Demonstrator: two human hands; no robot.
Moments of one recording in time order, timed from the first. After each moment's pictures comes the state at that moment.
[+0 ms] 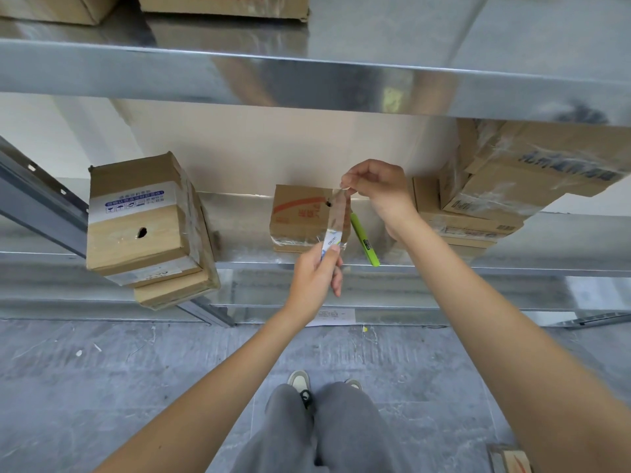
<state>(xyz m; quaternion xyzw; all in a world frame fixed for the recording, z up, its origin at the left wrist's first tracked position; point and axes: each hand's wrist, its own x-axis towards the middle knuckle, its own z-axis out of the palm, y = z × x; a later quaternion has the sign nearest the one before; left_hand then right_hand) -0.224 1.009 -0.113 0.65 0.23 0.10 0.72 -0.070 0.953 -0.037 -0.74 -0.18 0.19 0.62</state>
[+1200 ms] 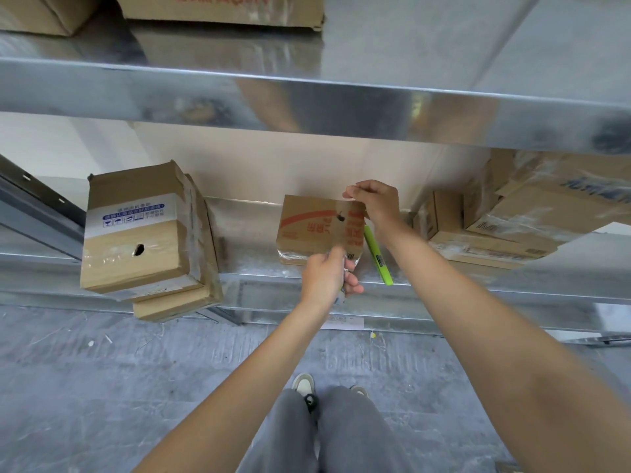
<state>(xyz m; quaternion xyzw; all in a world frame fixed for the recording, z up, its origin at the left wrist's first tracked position) -0.178 1.022 -0.095 0.54 0.45 -0.02 0.72 -0.021 0.996 -0.113 -0.74 -0.04 0.24 0.63</state>
